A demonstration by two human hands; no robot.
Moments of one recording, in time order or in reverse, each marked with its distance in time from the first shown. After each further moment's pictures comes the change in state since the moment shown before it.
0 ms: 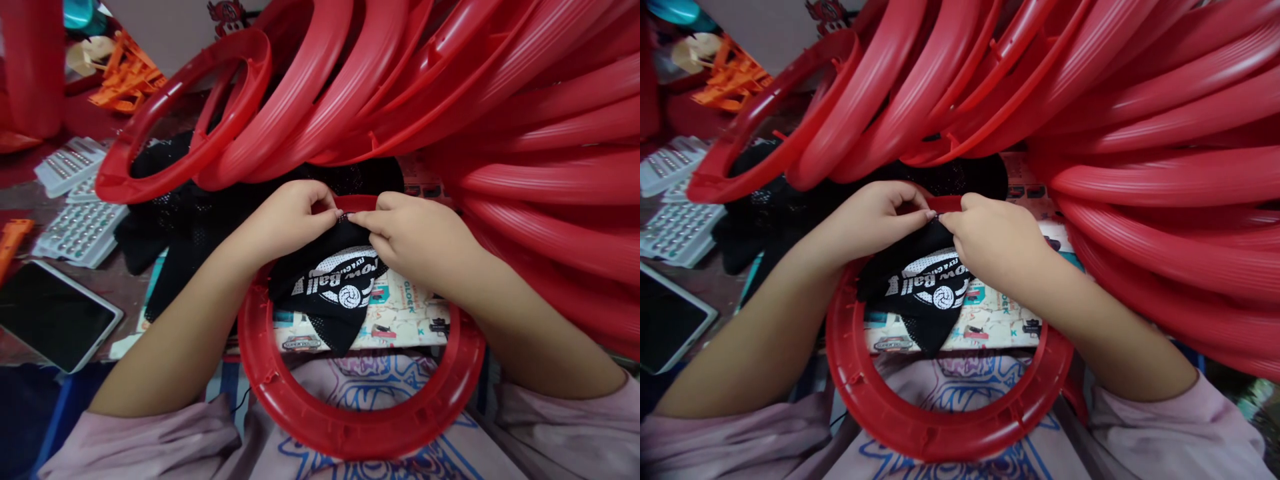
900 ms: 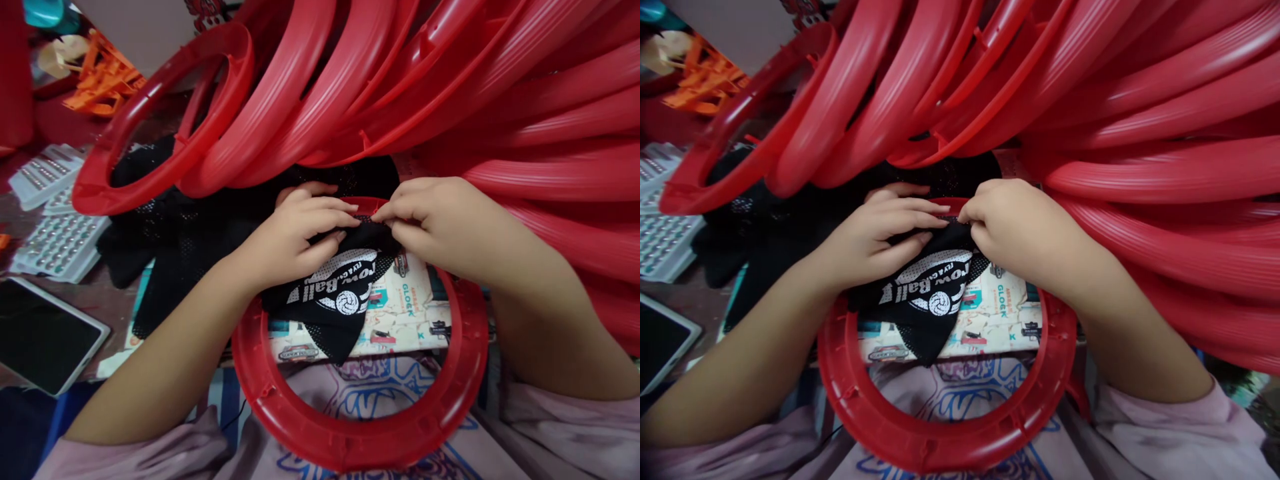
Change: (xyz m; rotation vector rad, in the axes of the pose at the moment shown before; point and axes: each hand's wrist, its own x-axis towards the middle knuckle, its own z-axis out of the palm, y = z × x) left_hand -0.011 -0.006 0.008 0.150 0.040 0.557; right_hand 0.000 0.027 -0.013 0.171 0.035 -0.032
